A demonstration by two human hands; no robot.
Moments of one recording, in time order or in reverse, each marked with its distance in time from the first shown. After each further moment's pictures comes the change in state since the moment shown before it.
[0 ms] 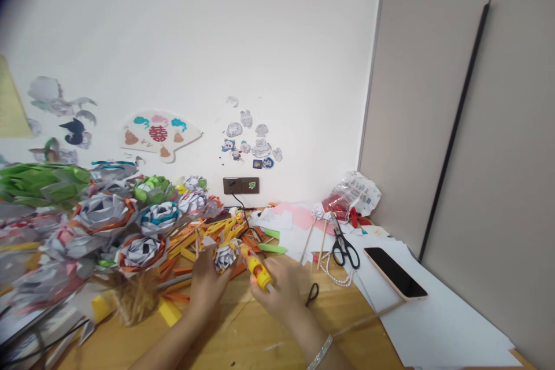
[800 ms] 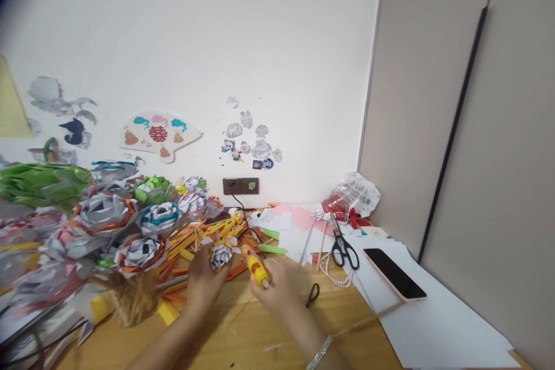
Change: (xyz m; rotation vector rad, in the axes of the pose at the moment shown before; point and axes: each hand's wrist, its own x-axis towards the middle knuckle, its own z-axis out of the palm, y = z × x) left_hand 0.003 -0.007 0.003 -0.015 0.018 -0.086; right_hand -0.003 0.012 0.007 -0.253 -0.063 0.101
